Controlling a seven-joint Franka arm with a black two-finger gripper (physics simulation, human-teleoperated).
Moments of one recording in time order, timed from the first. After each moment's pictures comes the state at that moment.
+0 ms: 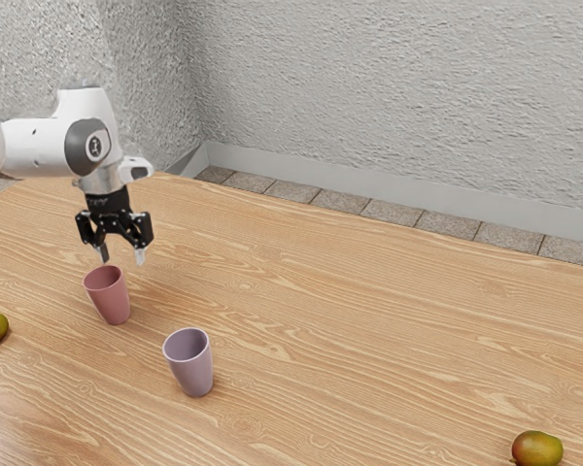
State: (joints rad) arm 0.11 0.30 0.21 -1.81 -0.09 1.93 0.07
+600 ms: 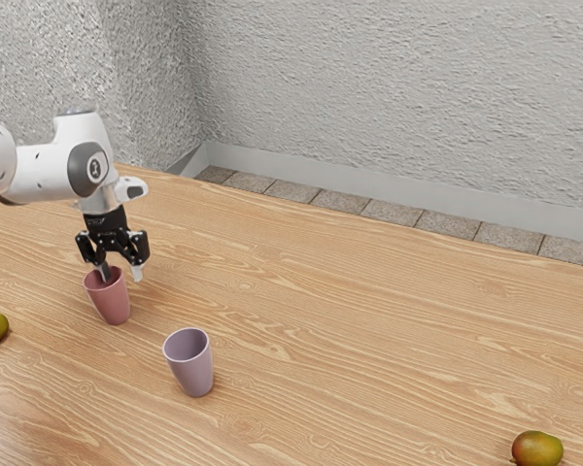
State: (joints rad) arm 0.15 0.38 0.22 -1.81 -0.15 2.02 0.13
